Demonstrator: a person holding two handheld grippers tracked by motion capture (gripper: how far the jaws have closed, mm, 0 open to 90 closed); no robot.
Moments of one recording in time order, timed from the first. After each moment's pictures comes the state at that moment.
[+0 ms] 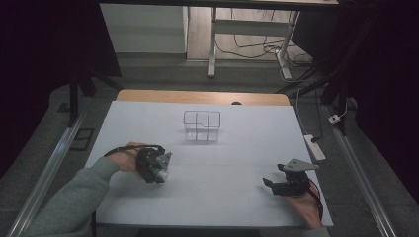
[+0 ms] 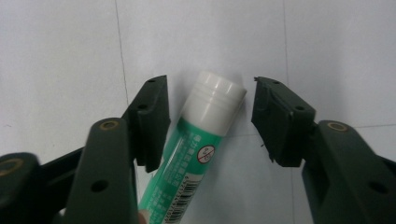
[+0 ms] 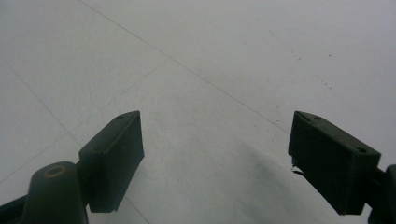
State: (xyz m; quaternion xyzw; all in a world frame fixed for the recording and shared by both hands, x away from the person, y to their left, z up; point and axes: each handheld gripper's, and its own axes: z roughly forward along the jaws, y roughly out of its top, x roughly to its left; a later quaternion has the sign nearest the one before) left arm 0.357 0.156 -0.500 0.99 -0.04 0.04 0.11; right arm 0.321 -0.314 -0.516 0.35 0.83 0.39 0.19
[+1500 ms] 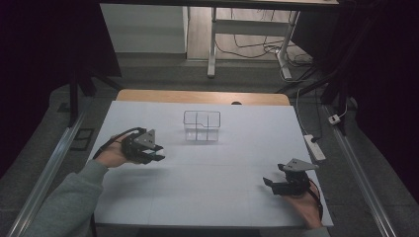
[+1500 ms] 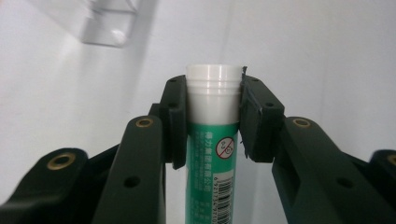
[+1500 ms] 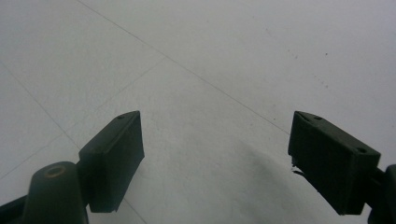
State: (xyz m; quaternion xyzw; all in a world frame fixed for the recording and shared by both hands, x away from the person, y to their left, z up) left arm 0.360 0.198 -0.455 0.94 0.12 0.12 0.29; right arm 0.321 -0.315 -0.516 0.35 0.83 0.38 0.19
